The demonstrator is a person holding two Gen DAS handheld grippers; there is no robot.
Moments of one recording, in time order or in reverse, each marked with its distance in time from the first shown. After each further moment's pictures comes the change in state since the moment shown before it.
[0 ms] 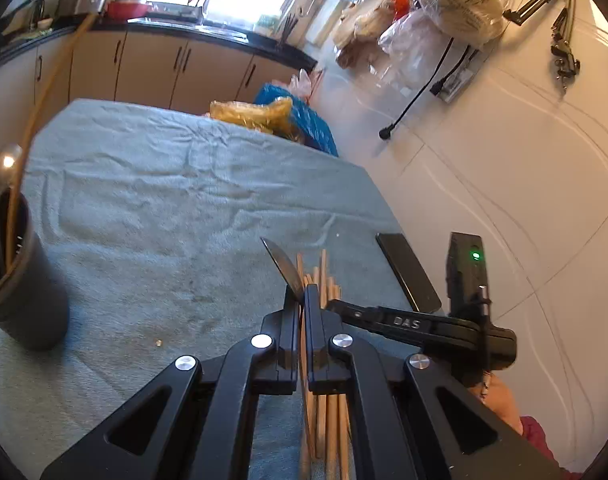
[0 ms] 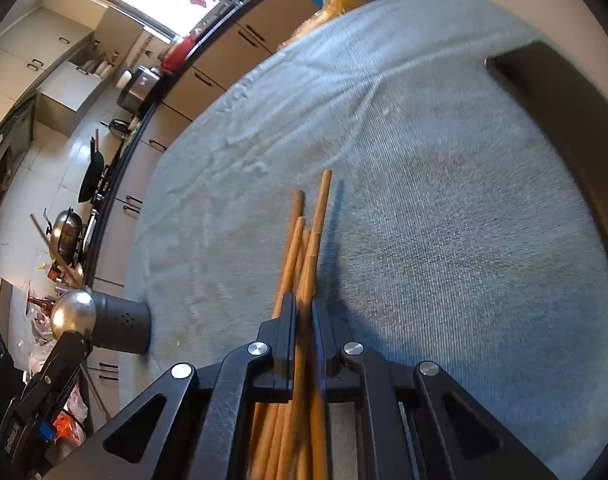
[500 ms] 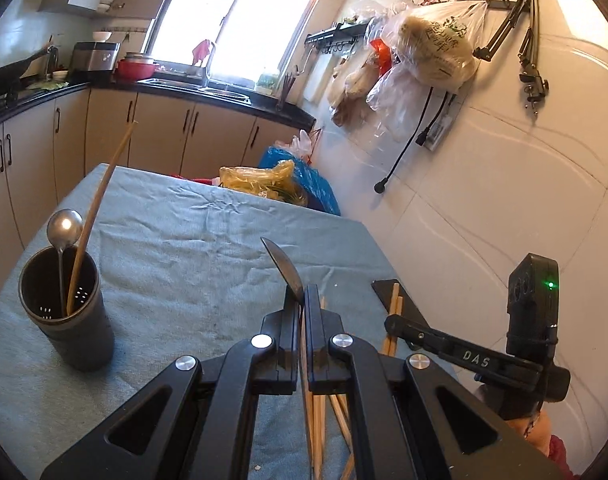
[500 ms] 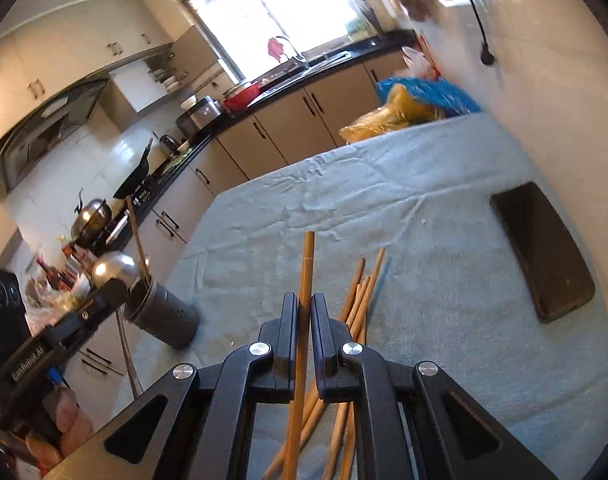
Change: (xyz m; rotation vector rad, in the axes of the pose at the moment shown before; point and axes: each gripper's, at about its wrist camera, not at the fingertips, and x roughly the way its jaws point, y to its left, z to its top) left arm -0.063 -0.017 0.001 0.058 -0.202 0.042; right arm -0.091 0.066 -0.032 -0.270 -0.258 0.011
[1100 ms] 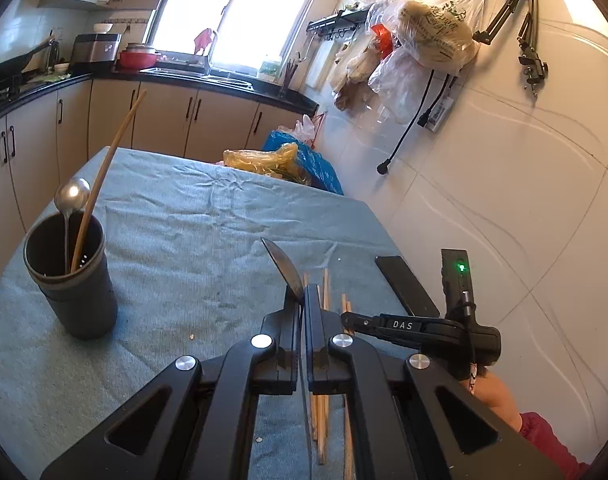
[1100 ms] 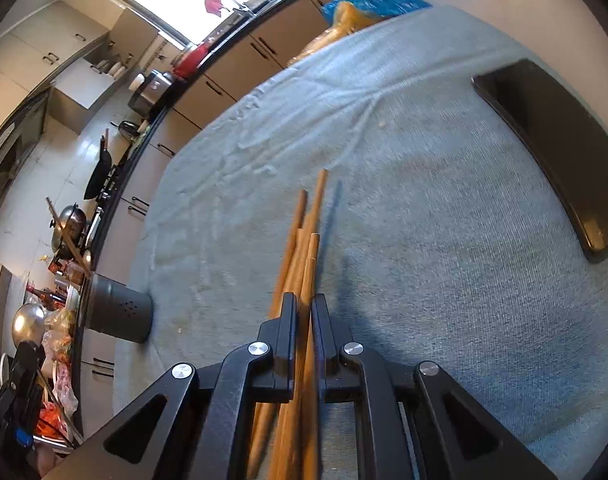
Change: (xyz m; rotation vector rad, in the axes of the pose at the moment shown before) left arm -0.003 0.000 -0.026 0.004 0.047 0.014; right arm 0.078 -0.071 -0.020 0.230 0.218 -0.016
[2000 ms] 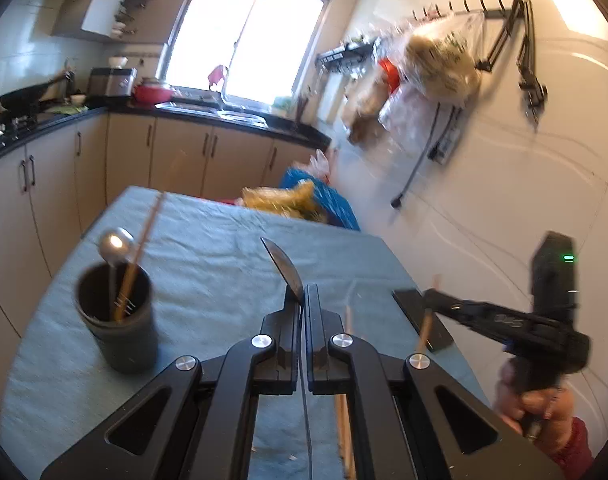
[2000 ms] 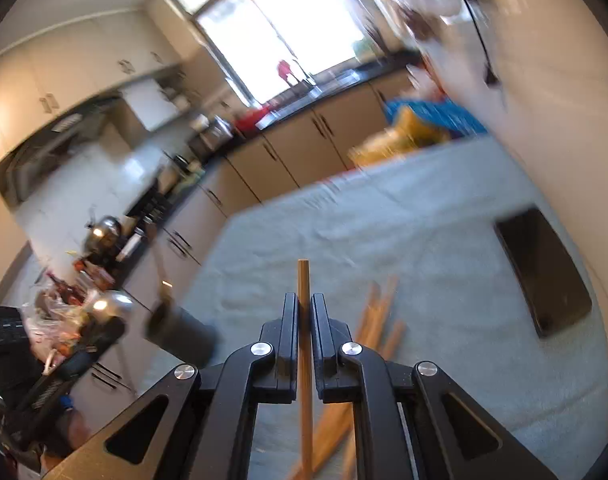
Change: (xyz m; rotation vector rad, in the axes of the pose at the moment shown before) left arm -0.042 0.015 0.023 0.023 -0.144 0.074; right arm -0.110 0.087 -0.014 -0.232 -0.314 0.079
